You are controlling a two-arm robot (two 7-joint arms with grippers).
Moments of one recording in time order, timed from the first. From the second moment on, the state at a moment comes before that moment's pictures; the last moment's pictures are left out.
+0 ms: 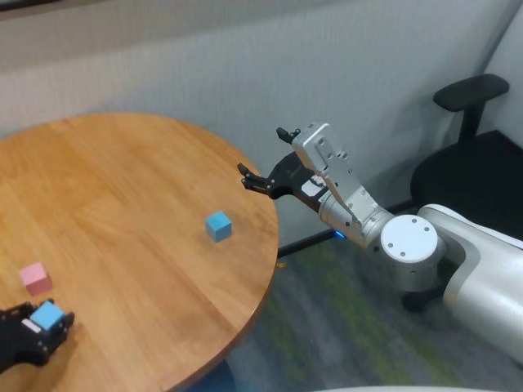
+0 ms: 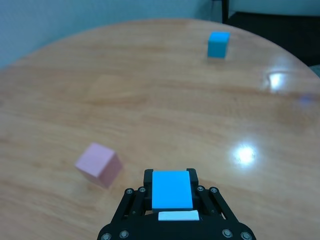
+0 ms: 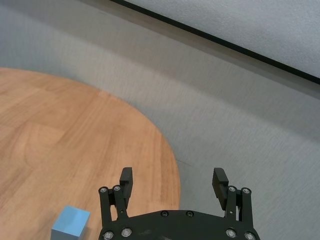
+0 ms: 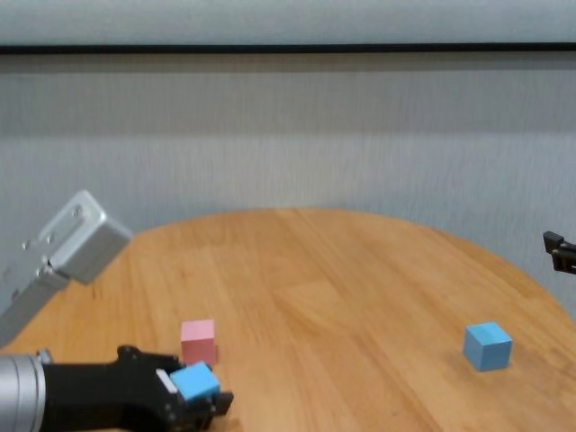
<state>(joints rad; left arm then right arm) -0.28 0.49 0.51 -1.28 -0.23 -0.02 -0.59 0.20 0.60 -0.45 -1.41 0.25 -0.12 -0.03</state>
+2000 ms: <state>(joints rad) -0.52 0.24 0.52 -1.06 -0.17 0.10 -0.49 0.20 0.60 -0.45 -1.41 0.25 -0.12 -0.03</state>
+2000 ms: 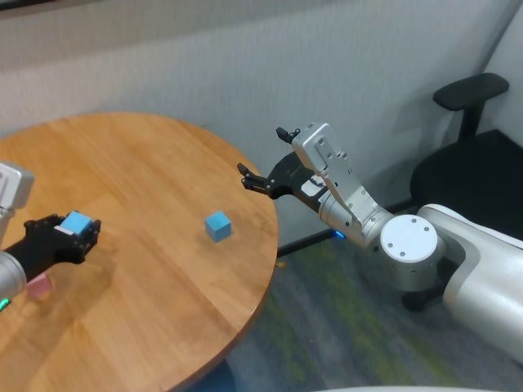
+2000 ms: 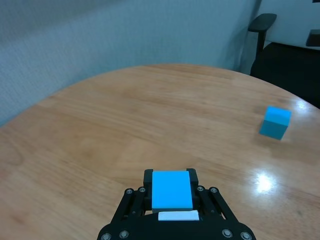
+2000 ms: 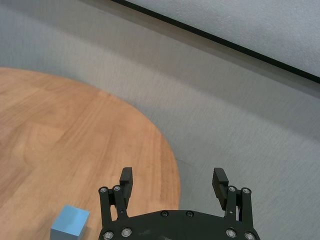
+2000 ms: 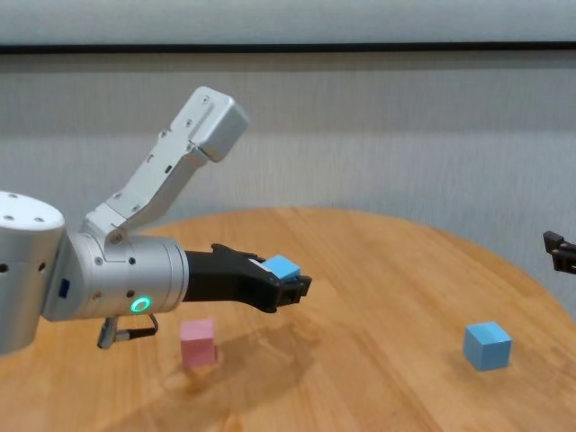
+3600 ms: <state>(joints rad) -0.60 0.12 0.52 -0.87 -0.13 0.05 -0.45 0.20 0.60 -0.45 -1.41 0.25 -0.12 -0.03</state>
